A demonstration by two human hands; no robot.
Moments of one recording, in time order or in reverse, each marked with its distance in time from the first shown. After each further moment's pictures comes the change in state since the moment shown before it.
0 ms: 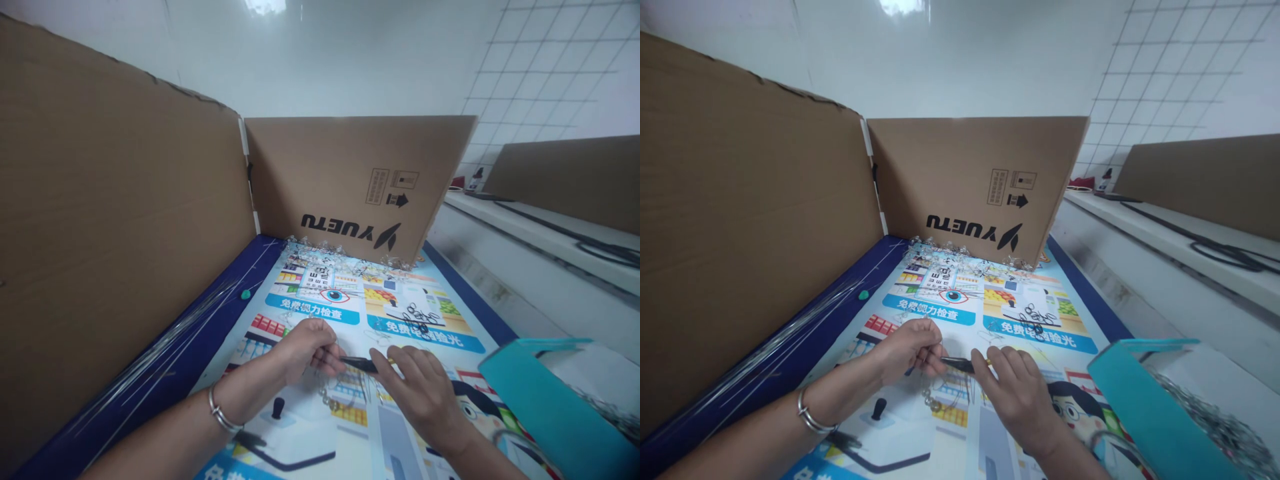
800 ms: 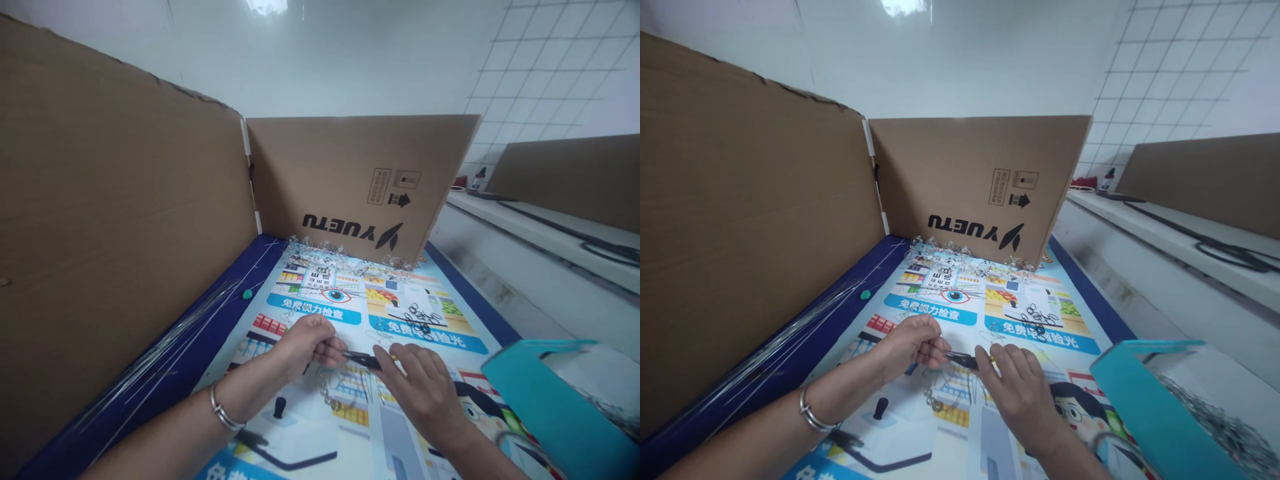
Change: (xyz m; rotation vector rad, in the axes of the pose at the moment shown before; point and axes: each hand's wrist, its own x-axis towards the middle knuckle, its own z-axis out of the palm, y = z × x) left_hand -0.001 0.002 -0.001 -0.011 0.051 0.057; right_hand -0.001 -0.001 0.004 -0.040 0.040 0.036
